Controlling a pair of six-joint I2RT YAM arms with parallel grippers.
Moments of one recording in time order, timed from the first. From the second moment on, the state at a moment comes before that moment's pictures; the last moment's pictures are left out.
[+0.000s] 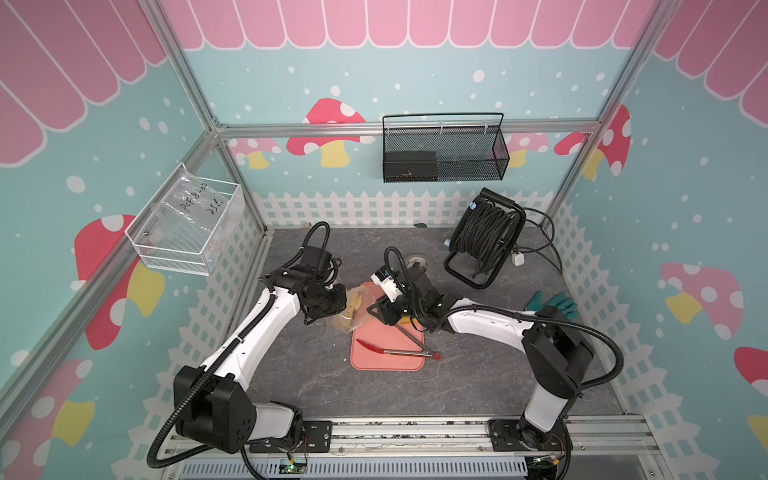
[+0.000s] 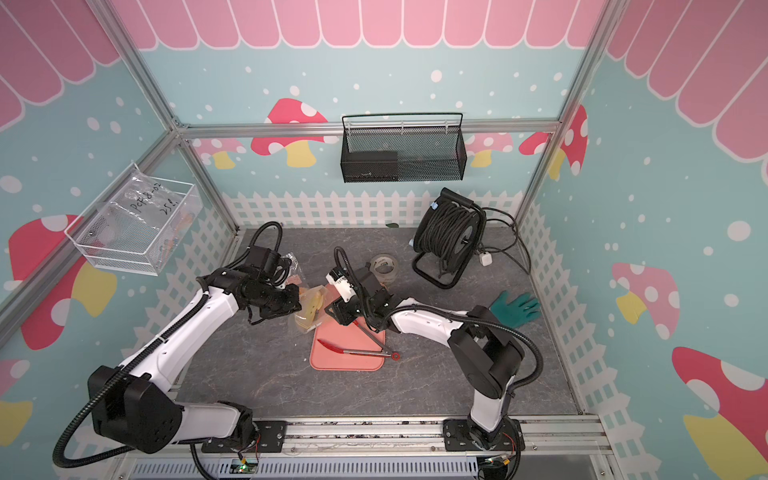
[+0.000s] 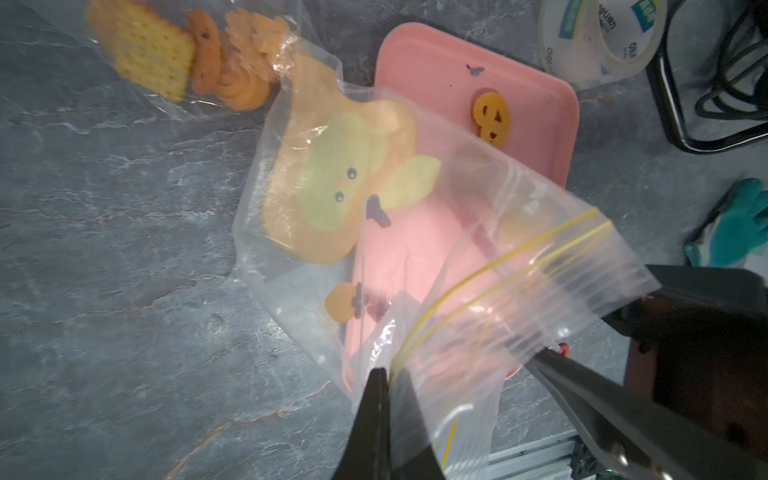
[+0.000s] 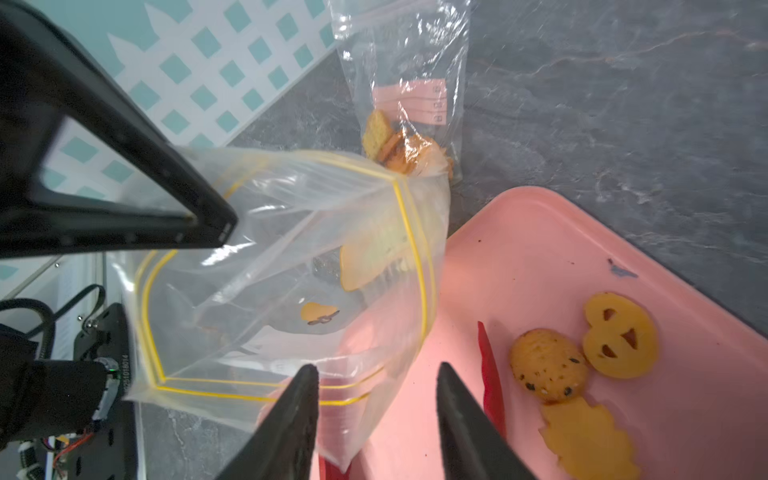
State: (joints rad) left arm -0.25 1.37 1.19 -0.99 0.24 -0.47; right arm 0.83 1.70 1.11 0.02 -0.27 0.15
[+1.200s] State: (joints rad) left arm -0.20 1.44 1.20 -0.97 0.39 -0.49; right arm 0.83 1.63 0.57 0.35 -0.25 -0.33
